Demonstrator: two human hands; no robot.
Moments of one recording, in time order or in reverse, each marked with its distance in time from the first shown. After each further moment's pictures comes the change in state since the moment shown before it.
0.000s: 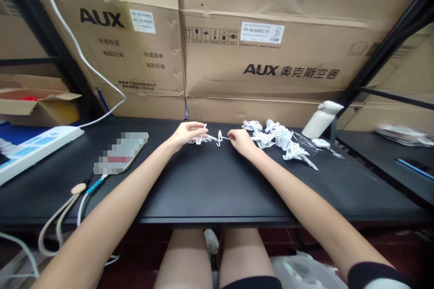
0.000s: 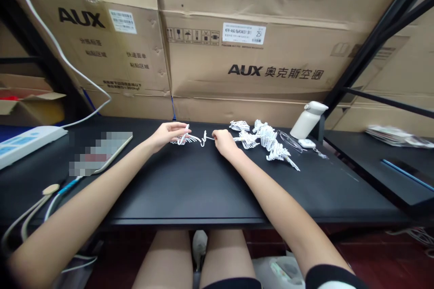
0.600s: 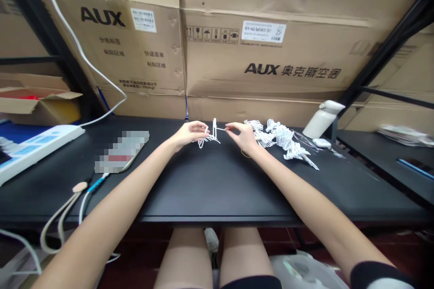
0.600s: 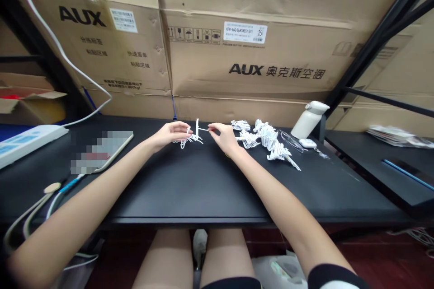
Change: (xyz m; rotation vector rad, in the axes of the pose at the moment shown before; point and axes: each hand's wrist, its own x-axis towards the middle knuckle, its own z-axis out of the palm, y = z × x) left_hand -0.002 0.002 0.001 0.033 -0.074 0.003; right_hand 0.001 -0.007 -0.007 0.343 0.302 -0.135
